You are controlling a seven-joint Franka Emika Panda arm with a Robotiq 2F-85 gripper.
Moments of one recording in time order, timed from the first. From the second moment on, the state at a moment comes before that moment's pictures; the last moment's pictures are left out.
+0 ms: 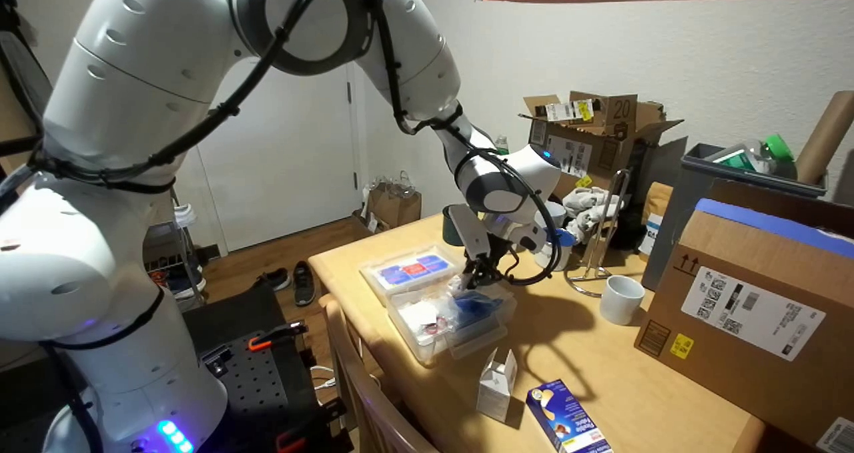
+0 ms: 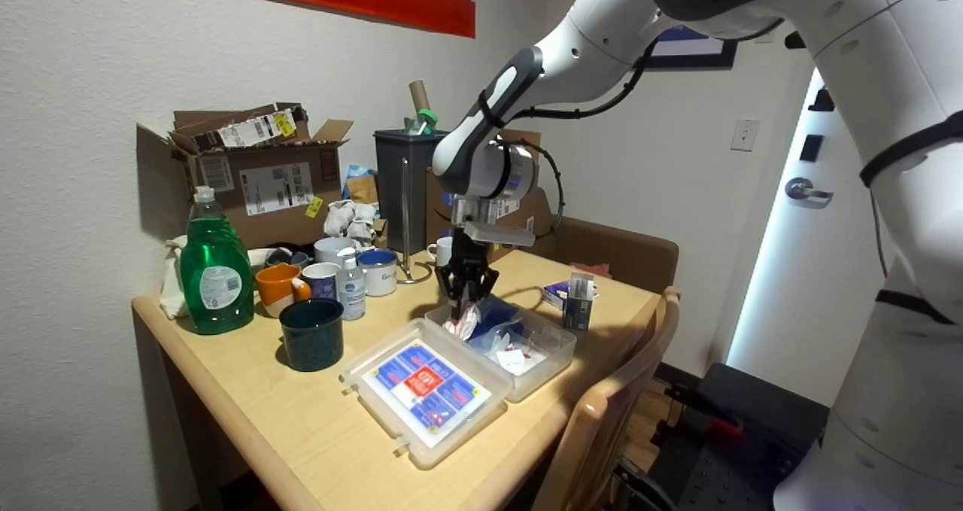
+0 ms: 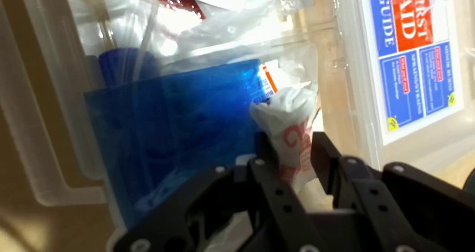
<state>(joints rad) -0.13 0.60 0.02 -1.88 0.32 2.27 -0.08</state>
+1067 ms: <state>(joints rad) -0.12 0.46 -0.02 -1.91 0.17 2.24 -0.07</state>
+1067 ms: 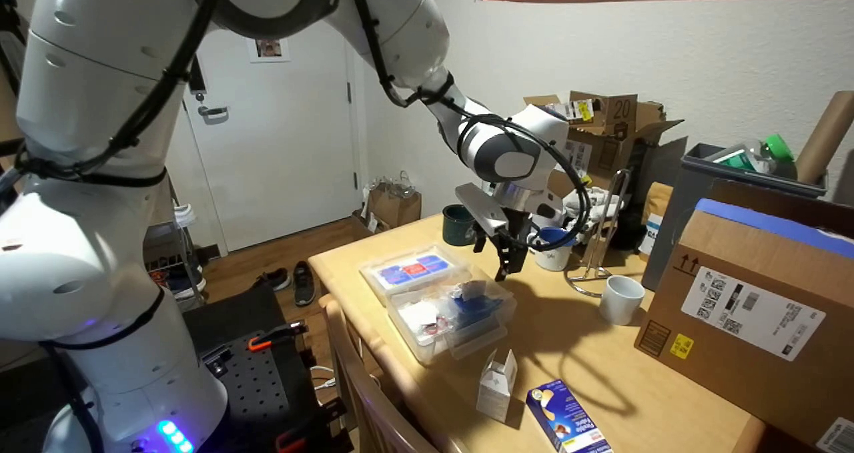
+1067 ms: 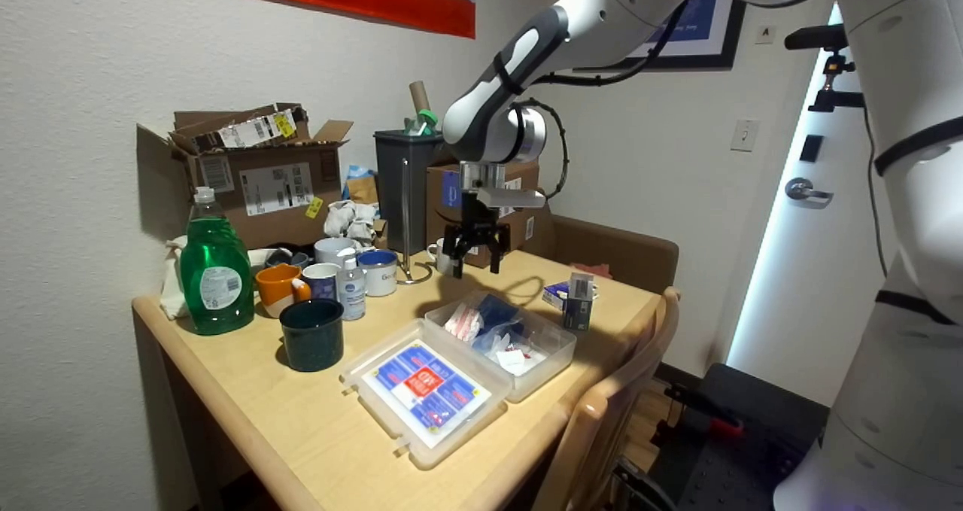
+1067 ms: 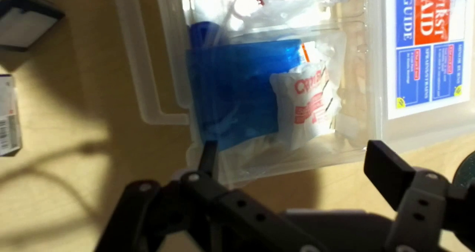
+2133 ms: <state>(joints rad) -0.19 0.38 -0.12 -1.90 0.11 2.04 -0.07</state>
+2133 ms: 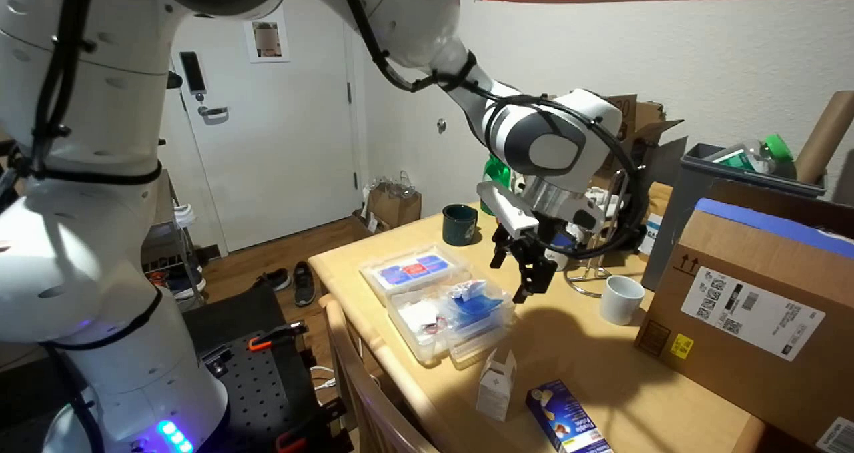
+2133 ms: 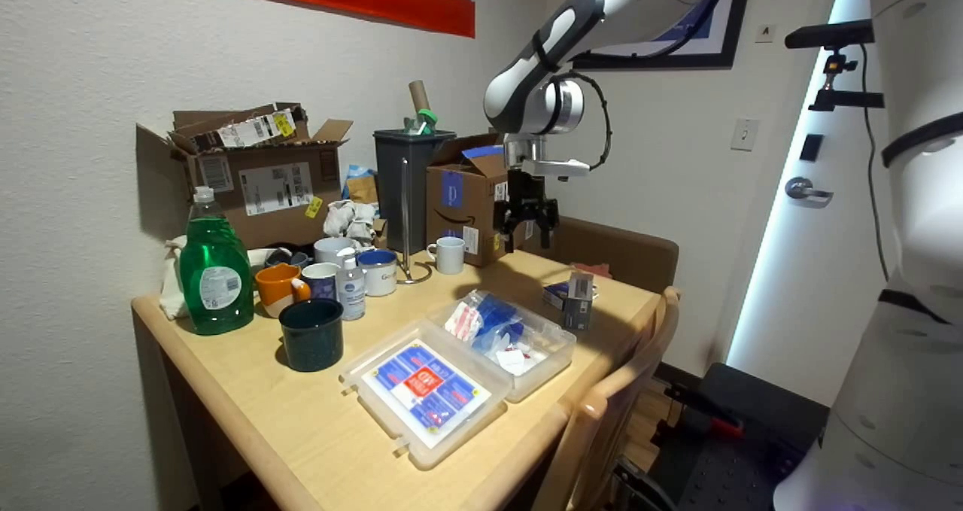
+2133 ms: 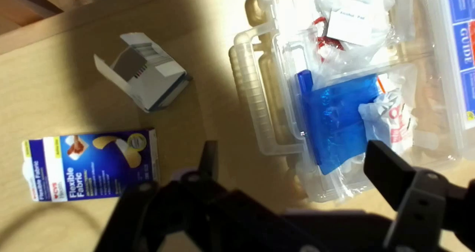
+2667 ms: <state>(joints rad) -0.25 0.48 -0.13 -1.80 0.20 2.03 -0.07</state>
